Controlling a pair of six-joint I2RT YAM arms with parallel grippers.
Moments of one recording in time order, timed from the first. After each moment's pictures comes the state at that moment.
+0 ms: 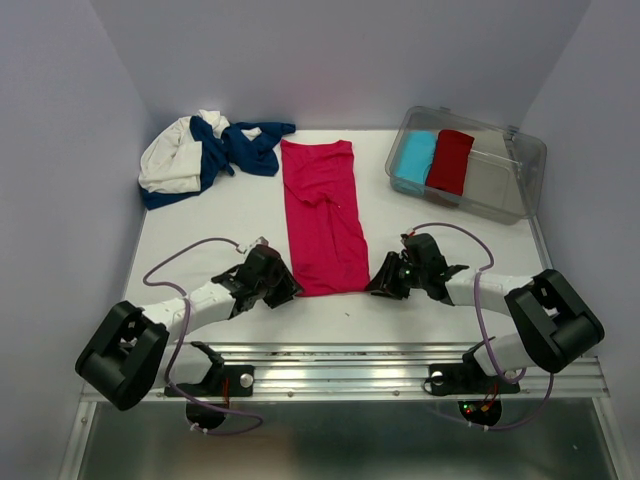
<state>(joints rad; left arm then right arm) -0.62 1.21 0.43 -0.11 0.02 -1.09 0.51 1.42 0.48 0.12 -0.37 0.90</state>
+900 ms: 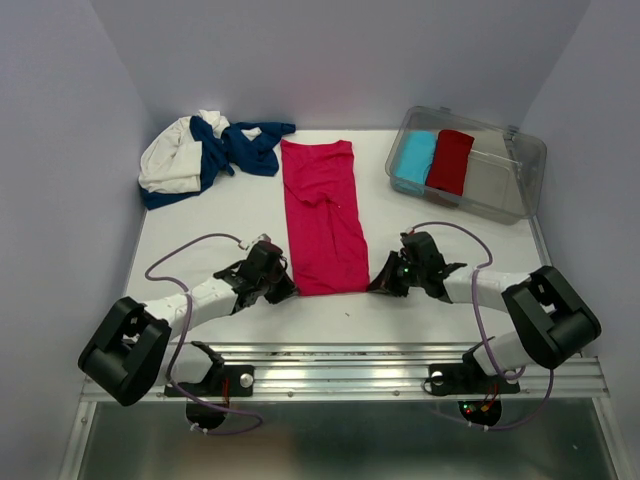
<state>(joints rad) -0.62 1.26 0.48 -0.12 0.02 -1.07 0.51 1.45 0.50 0.11 -0.35 0.92</state>
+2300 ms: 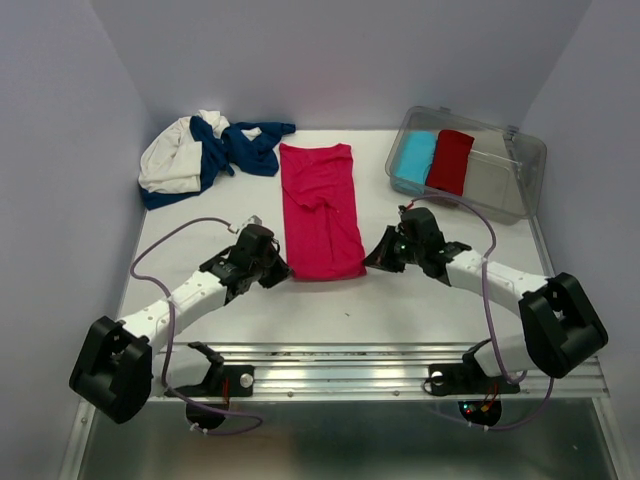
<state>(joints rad) -0.57 1.12 0.60 -0.31 0.00 -1.04 0.51 1.36 0.69 -0.05 -0.30 0.88</state>
